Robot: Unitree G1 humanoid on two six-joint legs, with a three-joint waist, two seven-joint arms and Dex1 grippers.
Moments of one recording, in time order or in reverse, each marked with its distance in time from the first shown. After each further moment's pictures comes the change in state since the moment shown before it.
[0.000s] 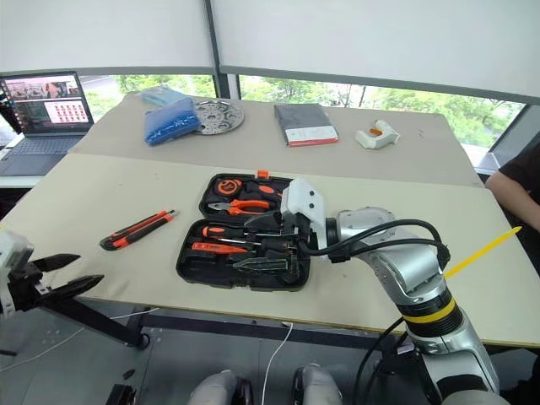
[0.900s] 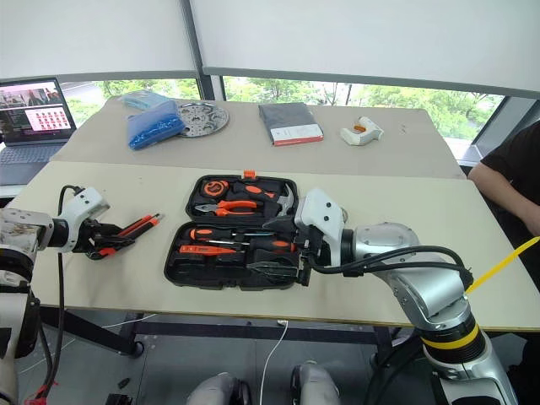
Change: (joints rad) left arm -0.904 -0.094 -0.594 1.055 0.464 -0.359 -0.081; right arm 0.134 -0.064 -0.080 -0.166 0.000 0.058 -0.132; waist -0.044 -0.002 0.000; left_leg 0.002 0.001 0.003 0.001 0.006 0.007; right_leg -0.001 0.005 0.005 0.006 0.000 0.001
